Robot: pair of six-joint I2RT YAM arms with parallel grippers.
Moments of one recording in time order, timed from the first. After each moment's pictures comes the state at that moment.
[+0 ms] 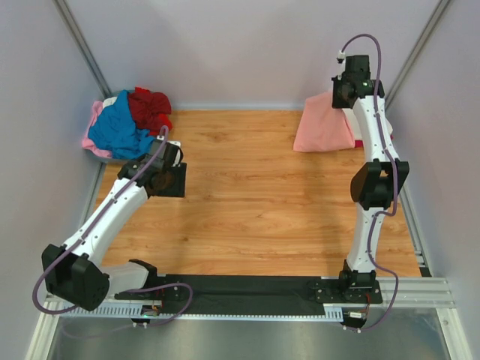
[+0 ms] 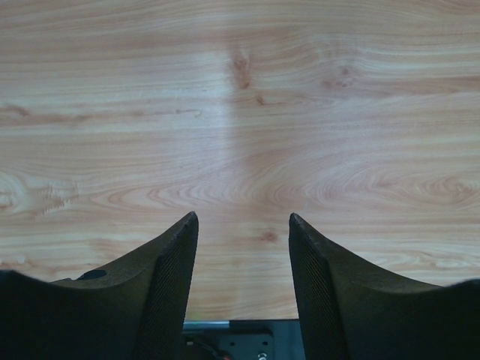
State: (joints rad) left arm -0.37 1.22 1.11 -0.93 -0.17 -0.28; right arm 0.02 2.19 2.36 -0.90 0.06 0.01
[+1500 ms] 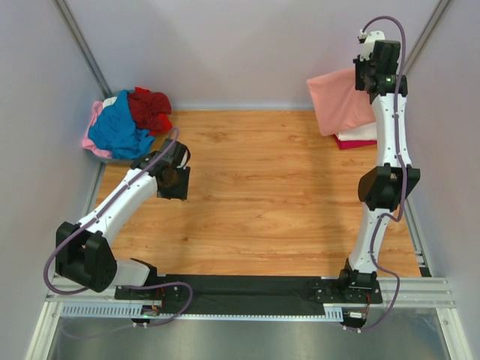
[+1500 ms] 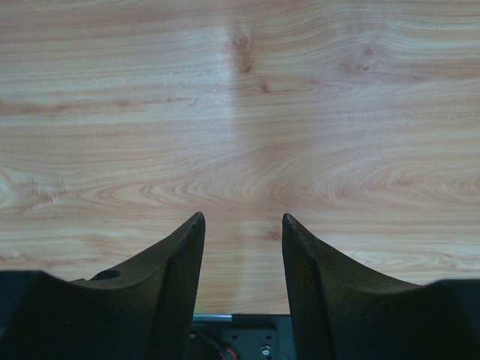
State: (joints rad) left arm -0.37 1.35 1.11 -0.93 -0.16 -0.27; right arm -0.08 2.17 2.49 -0.77 0.04 -0.22
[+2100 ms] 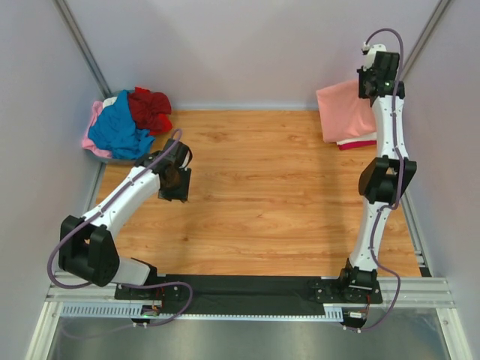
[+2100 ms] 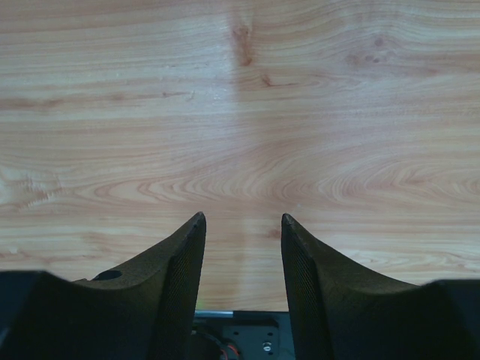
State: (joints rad) left arm -0.37 1.39 1.11 -0.94 -0.16 -0.27; right arm -0.14 2.29 2.51 -0.73 0.04 -0.22
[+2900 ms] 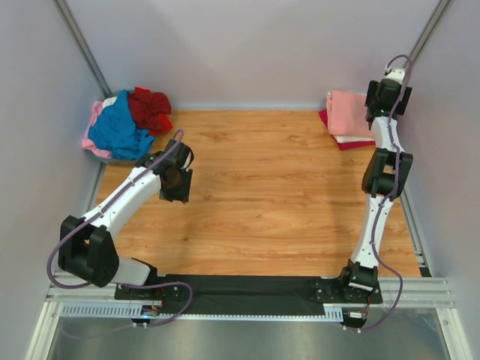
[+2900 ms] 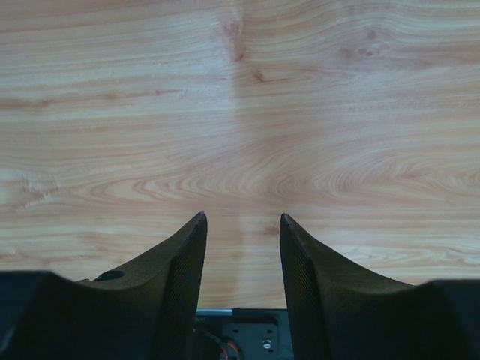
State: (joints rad) left arm -0.39 1.39 1.11 -0.95 -0.15 -0.27; right arm -0.26 2.59 2.37 -0.04 0.36 -0.12
